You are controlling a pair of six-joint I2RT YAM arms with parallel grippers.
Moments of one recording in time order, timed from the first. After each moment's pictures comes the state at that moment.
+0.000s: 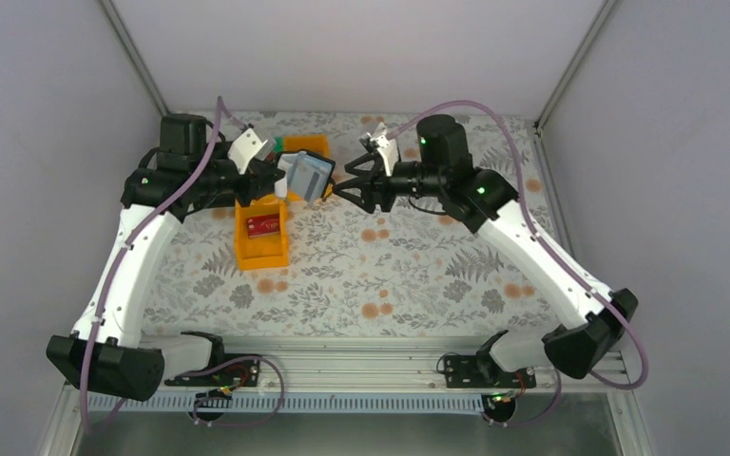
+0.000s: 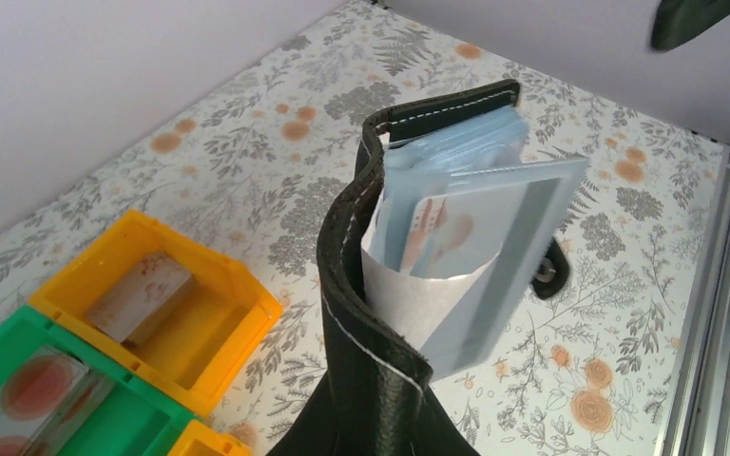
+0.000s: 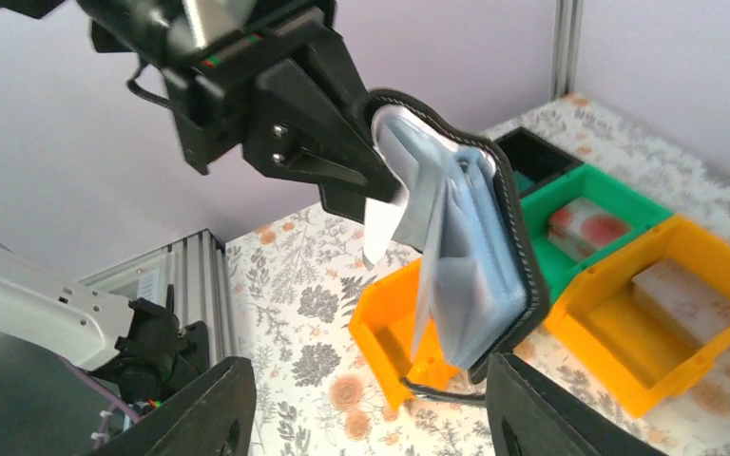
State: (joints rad) left arm -0.16 1.22 1.39 -0.86 0.72 0.43; right arm 0.67 1.39 1.49 -0.52 -0.62 0.02
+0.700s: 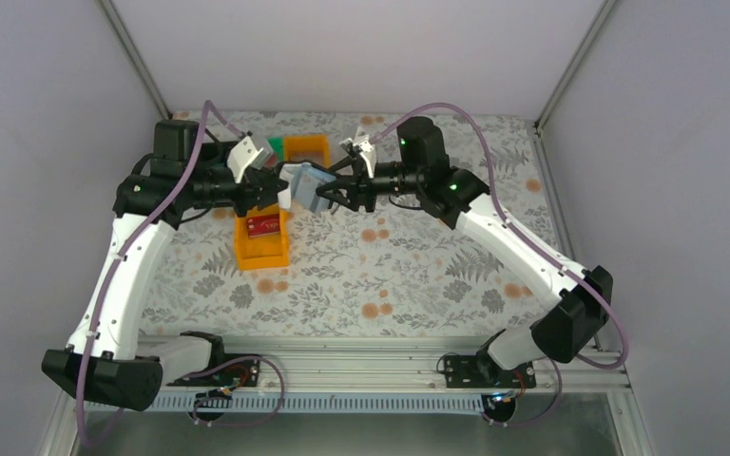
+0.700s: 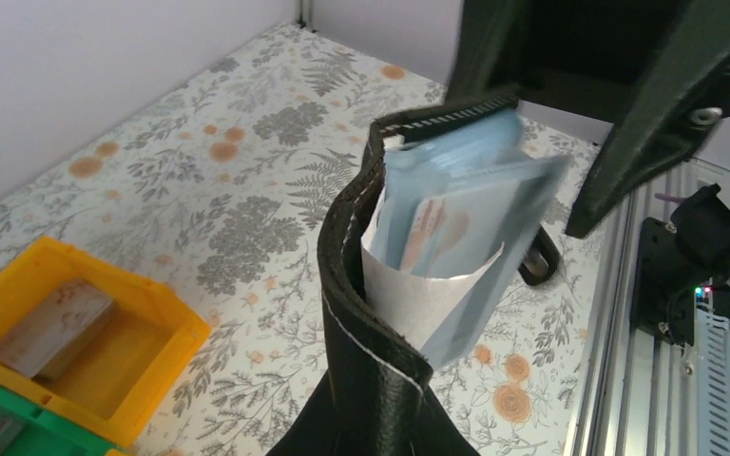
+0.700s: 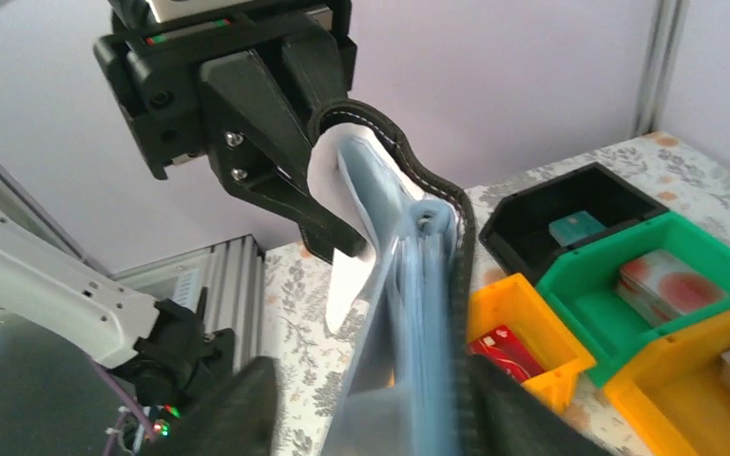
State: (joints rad) left arm -0.16 1.17 1.39 -0.92 0.83 0.42; right arm 0.69 1.47 1.42 -0.31 -0.74 -0.01
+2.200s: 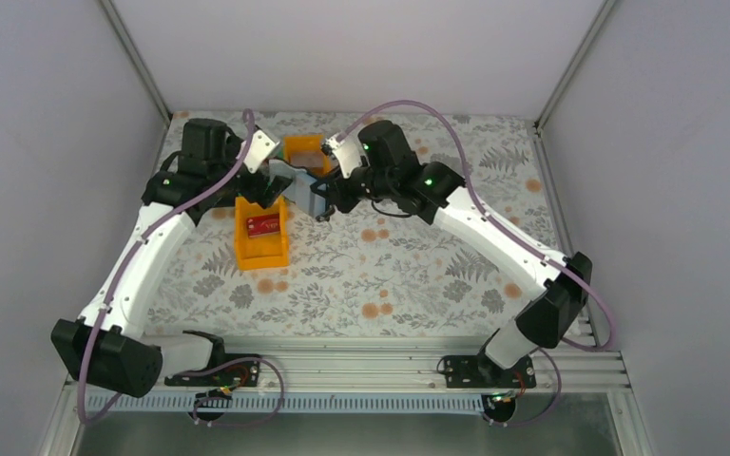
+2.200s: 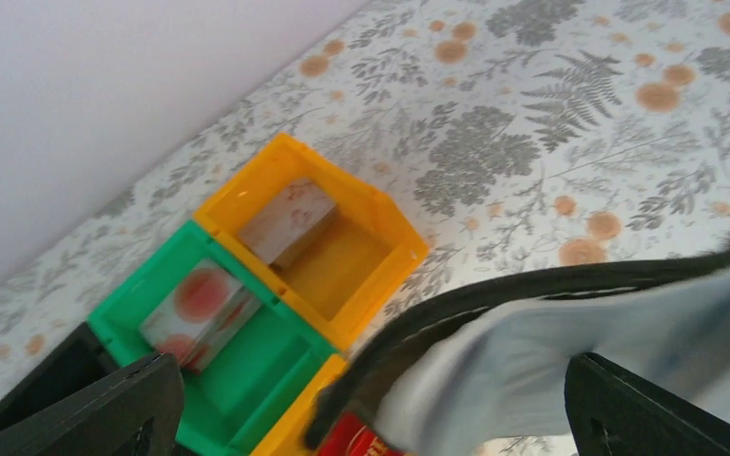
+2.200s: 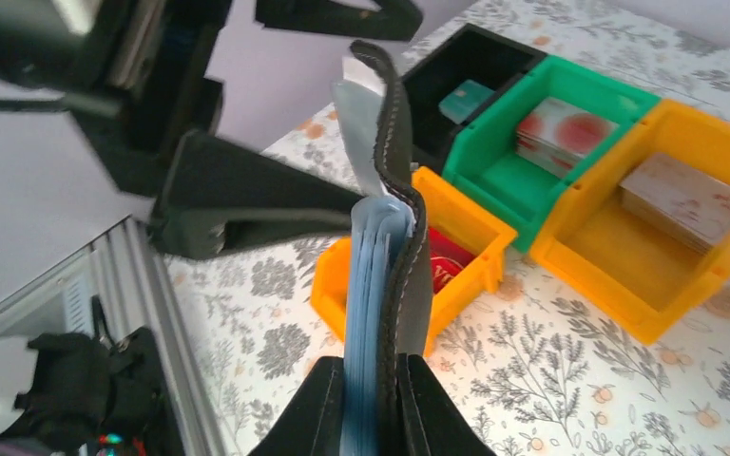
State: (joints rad) left arm -0.23 1.25 1.30 -0.72 0.32 0.41; right arm 0.82 1.59 1.62 -0.59 -0.32 0.16
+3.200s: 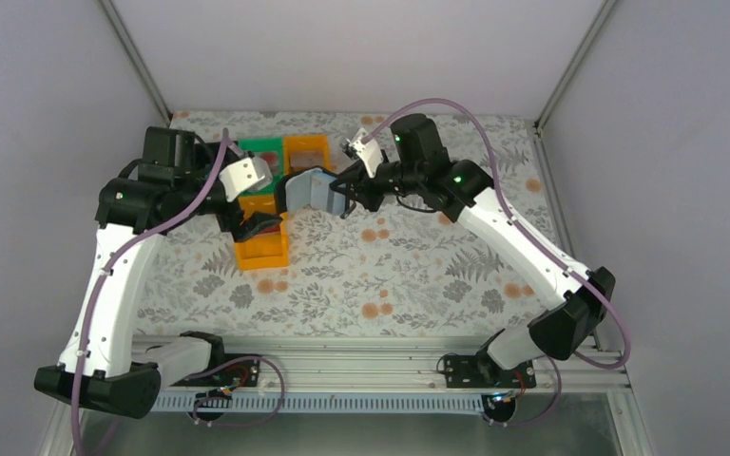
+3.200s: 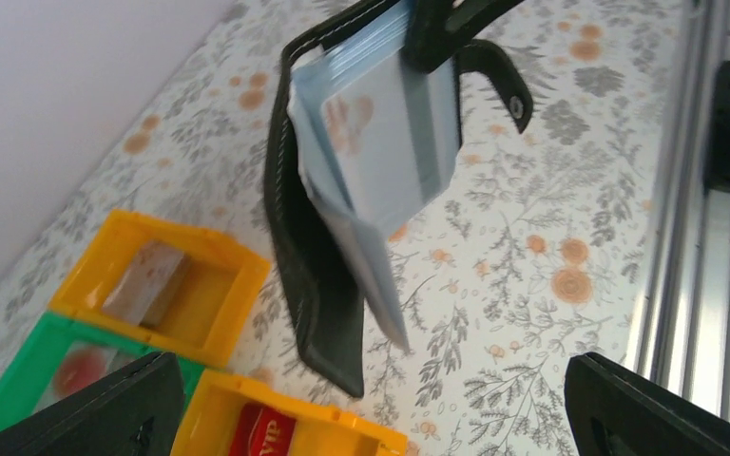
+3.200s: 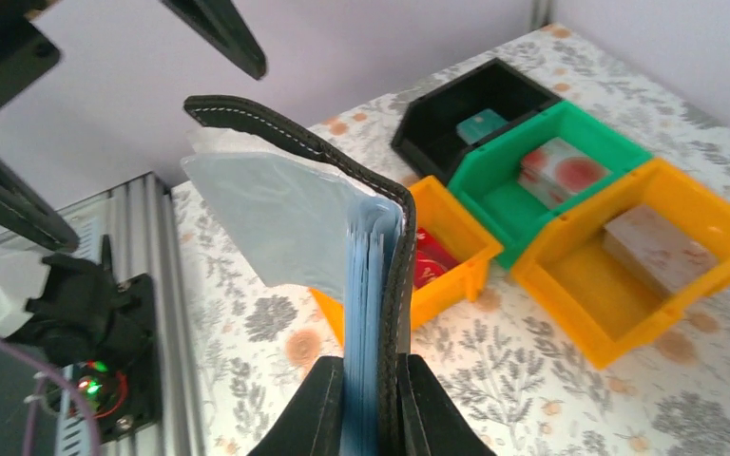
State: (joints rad) left arm -0.16 1.13 1.47 -1.19 0.72 0.80; right arm 0.71 1.48 1.54 -0.62 -0.54 -0.09
